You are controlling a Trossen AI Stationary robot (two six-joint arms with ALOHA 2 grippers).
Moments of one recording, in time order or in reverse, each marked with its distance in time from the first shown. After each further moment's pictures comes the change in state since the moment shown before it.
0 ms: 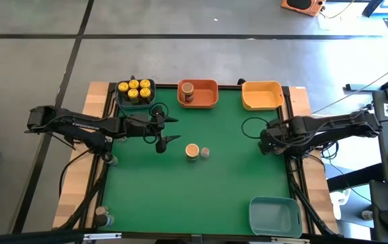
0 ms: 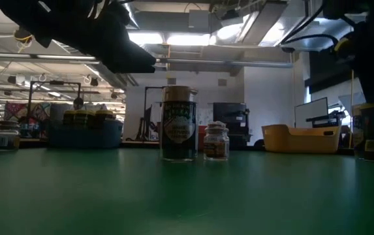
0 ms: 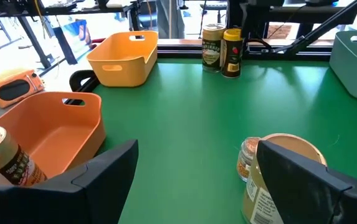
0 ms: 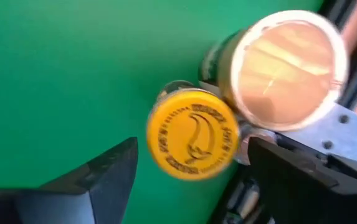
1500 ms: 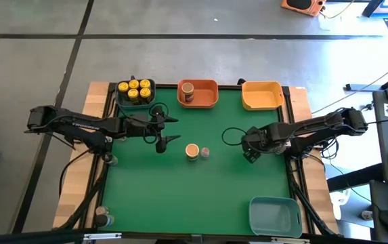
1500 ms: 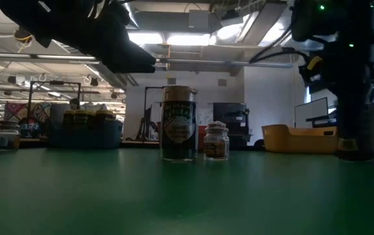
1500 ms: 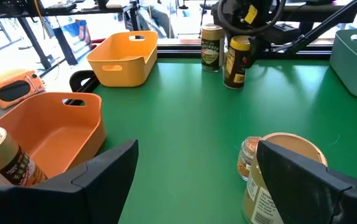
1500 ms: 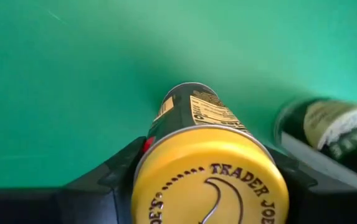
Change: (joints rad) left arm 0.000 0.000 0.000 -0.001 0.000 0.006; right arm 0.000 0.294 -0.006 0.295 -0.014 -0.325
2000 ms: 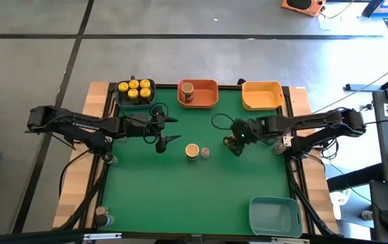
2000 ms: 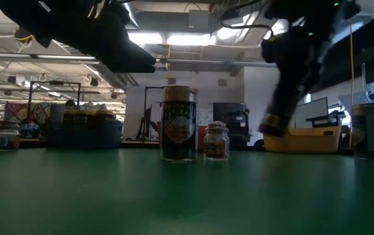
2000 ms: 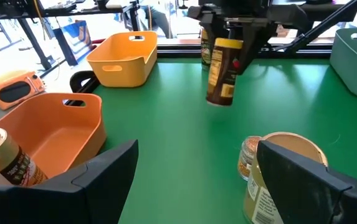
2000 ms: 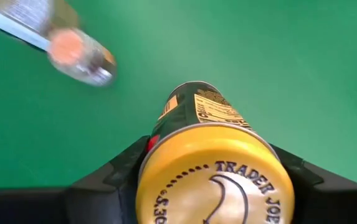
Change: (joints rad) left arm 0.000 0.000 0.000 0.000 0.000 0.006; right arm -0.124 0.024 0.068 0.400 0.021 -0.346
